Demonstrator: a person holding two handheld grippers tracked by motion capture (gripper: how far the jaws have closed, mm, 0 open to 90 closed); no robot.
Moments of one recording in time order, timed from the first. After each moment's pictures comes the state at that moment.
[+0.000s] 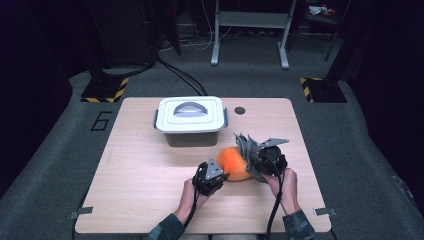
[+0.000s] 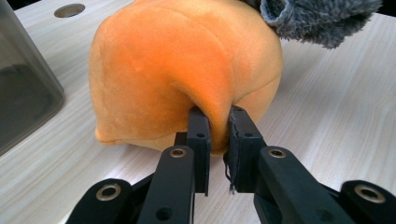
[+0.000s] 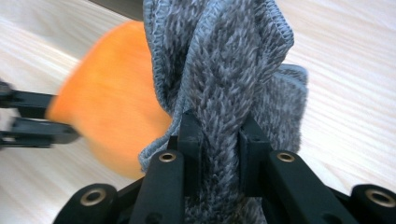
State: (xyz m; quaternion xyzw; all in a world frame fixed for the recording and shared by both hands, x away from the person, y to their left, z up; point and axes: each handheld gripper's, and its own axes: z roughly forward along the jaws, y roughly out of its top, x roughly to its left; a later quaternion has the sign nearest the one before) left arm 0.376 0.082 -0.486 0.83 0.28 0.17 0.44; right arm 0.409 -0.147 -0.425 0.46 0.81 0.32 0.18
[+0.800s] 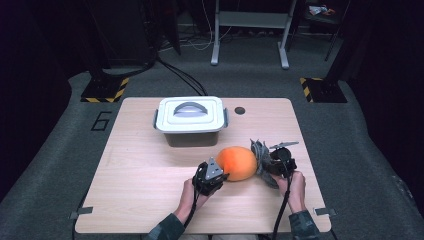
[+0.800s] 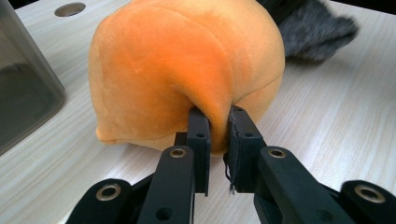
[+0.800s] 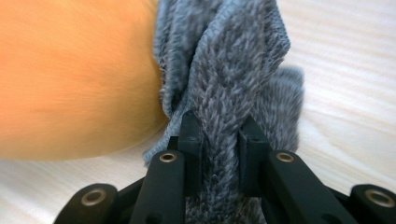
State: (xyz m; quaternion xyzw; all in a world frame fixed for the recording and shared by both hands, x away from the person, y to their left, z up) left arm 0.376 0.082 -0.487 0.83 0.28 0.18 0.44; right arm 0.426 -0.188 -0.463 0.53 0.79 0.28 0.14
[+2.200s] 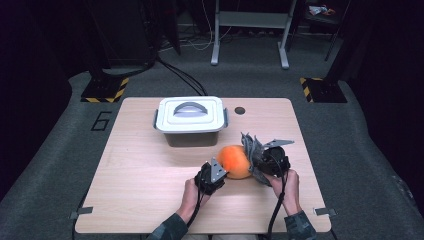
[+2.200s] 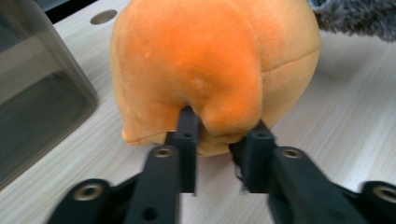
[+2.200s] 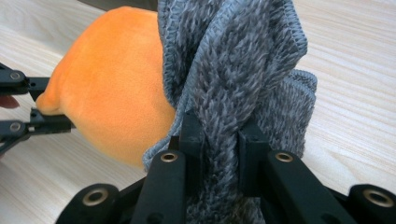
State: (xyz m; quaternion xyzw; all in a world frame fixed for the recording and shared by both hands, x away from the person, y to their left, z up) left arm 0.379 0.074 -0.495 0.83 0.29 0.24 0.42; right arm 0.410 -0.158 -0.433 0.48 0.79 0.34 0.16
